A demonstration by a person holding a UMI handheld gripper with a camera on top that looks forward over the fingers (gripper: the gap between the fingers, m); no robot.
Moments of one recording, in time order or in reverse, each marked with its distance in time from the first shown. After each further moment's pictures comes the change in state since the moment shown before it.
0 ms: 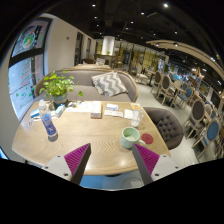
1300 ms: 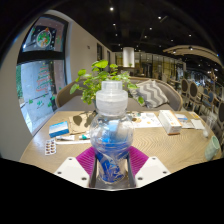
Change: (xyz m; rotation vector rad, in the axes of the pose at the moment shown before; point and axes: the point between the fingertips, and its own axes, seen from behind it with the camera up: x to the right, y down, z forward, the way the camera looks) arm -0.384 -0.045 0.234 0.180 -0.240 0.030
